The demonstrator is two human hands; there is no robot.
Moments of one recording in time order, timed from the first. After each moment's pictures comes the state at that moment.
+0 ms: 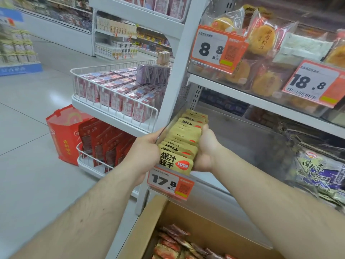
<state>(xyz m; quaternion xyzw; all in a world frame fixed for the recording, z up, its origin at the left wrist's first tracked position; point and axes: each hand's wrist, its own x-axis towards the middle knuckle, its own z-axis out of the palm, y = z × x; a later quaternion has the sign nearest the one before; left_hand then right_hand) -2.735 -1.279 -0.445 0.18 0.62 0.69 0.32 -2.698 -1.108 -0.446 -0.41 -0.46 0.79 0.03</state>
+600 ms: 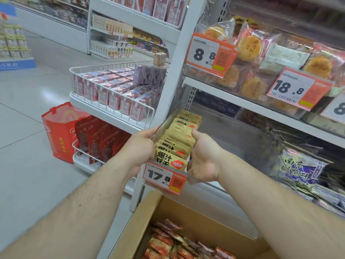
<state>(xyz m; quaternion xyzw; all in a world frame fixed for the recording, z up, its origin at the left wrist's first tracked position) -2.740 -1.286 -0.441 0.19 0.63 0.68 0.33 -2.651 -1.145 -0.418 -0.42 -0.56 0.71 -0.07</state>
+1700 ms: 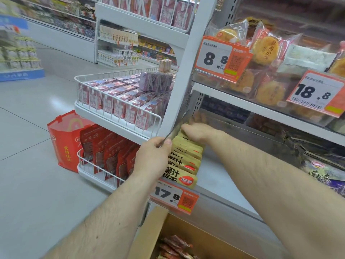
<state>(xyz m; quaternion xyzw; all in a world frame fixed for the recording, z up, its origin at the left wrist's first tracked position) -2.756 -1.256 -0.470 0.17 0.69 0.68 0.17 -2.761 -1.068 -0.418 -0.31 -0.94 0.10 -0.05</state>
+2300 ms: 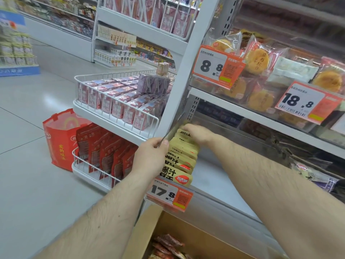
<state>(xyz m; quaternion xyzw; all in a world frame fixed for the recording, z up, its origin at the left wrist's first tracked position) -2.755 -1.254 -0.472 0.16 0.68 0.69 0.18 -2.740 -1.075 -0.407 -0.29 -0.94 0.16 -0.02</state>
